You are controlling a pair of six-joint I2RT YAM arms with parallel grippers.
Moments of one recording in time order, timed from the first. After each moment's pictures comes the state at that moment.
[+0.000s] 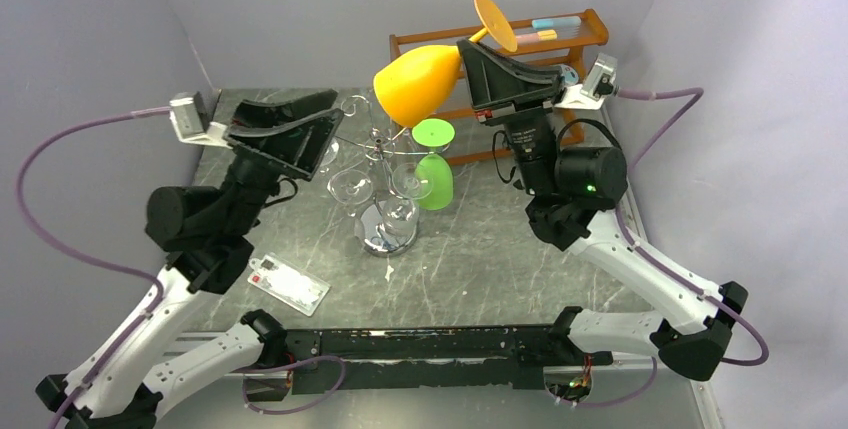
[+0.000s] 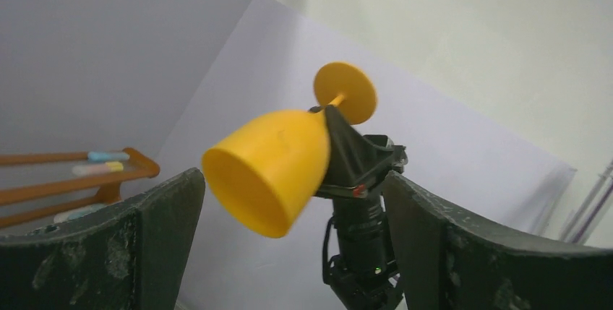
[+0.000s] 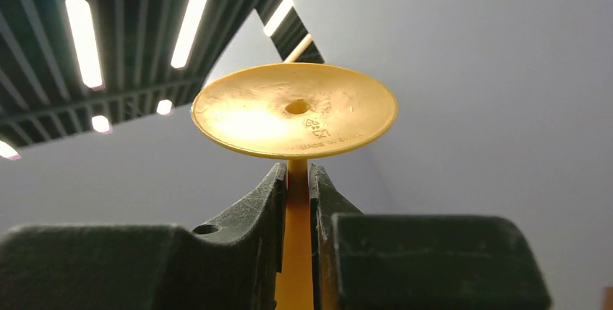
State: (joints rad) left arm -0.69 0.79 1.00 0.49 0.04 -0.82; right arm 0.88 1.14 1.24 0.80 0.22 0.47
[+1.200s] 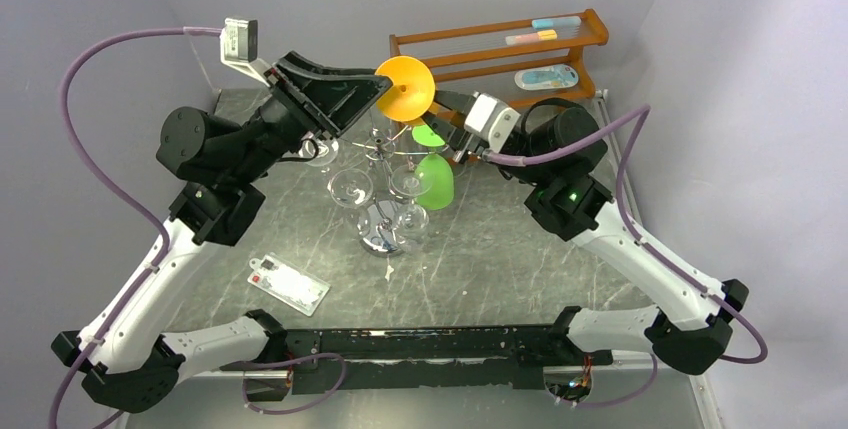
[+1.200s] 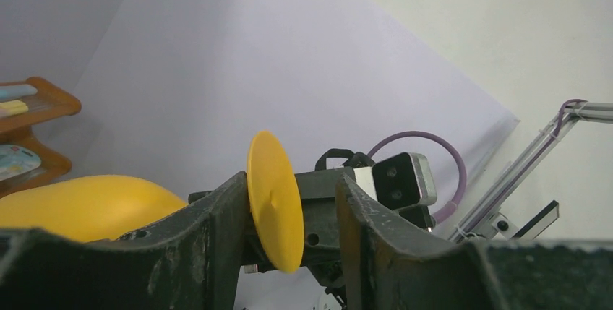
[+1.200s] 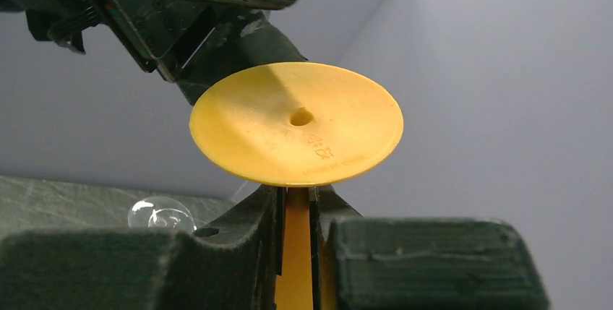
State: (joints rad) left arm -0.69 1.06 1.43 0.23 0.32 -0.93; right arm 0.88 1.19 1.40 0.26 -0.34 -0.56
